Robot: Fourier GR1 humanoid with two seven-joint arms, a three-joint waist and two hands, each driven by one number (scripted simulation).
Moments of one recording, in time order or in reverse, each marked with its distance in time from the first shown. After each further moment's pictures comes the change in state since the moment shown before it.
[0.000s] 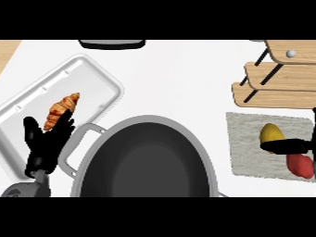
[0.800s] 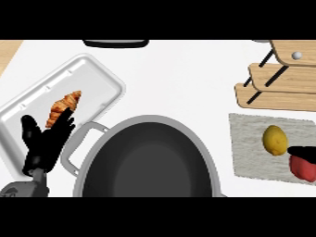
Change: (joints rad) left arm -0.008 0.025 -0.013 -0.004 0.028 -0.014 0.002; right arm 0.143 -0.176 -0.111 -0.192 -0.215 -0.075 -0.079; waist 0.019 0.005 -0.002
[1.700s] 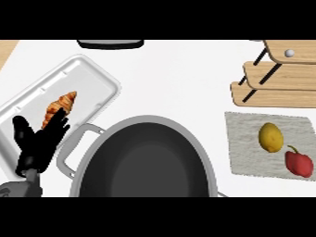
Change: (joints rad) left arm 0.000 0.035 0.016 0.025 0.030 -0.001 -0.019; right arm 0.556 0.094 -0.301 -0.204 -0.336 -0.006 -0.702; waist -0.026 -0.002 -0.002
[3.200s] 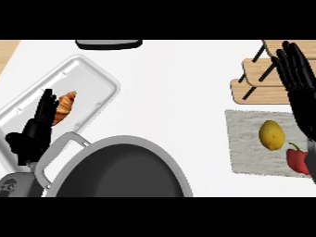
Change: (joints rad) left arm -0.060 -0.018 0.016 0.023 -0.108 0.108 -0.432; right arm -0.859 0.181 0.326 0.420 -0.147 0.299 -0.537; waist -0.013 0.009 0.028
